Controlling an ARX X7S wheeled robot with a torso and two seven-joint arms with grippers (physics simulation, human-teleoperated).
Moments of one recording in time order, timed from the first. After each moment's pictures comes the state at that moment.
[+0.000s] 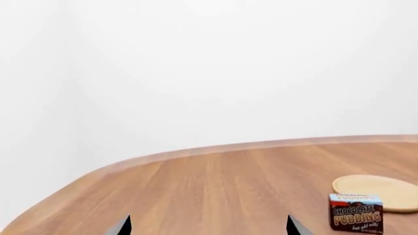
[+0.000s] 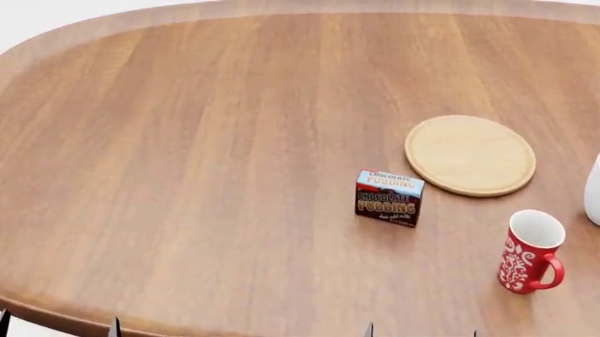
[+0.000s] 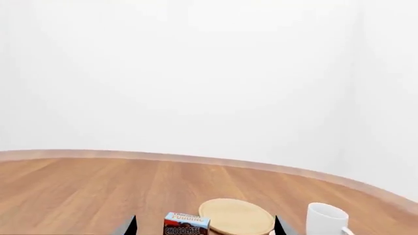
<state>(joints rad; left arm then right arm) 0.22 -0.19 0.21 0.46 0.01 0.03 -0.27 -0.24 0.17 -0.20 -0.44 -0.11 -0.08 0.36</state>
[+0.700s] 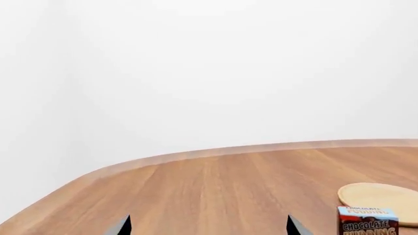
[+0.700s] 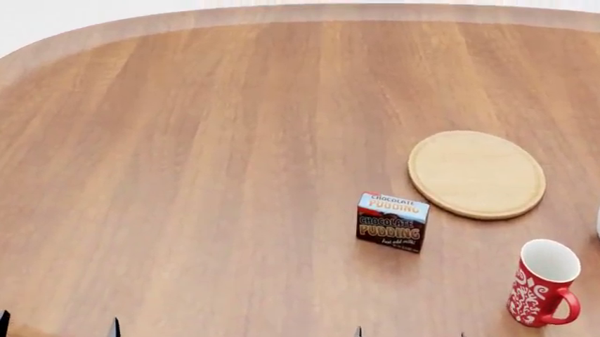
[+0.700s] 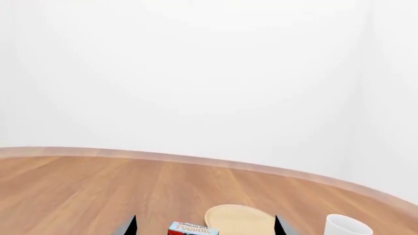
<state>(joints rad) 0.23 -0.22 0.22 0.48 -0.01 0.02 -0.29 -0.24 0.19 -0.24 -0.44 -0.12 -0.07 0.39</state>
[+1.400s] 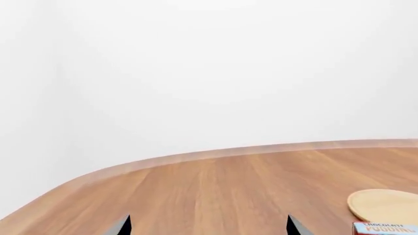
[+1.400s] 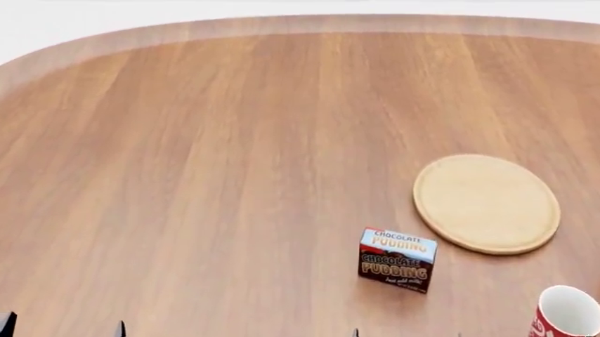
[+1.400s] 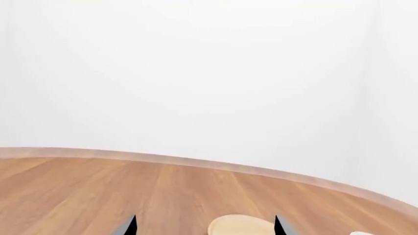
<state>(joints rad) 0.22 -0.23 0.25 0.48 -0.02 0.02 -0.30 -0.23 0.21 -0.27 -0.44 -0.13 -0.06 0.42</state>
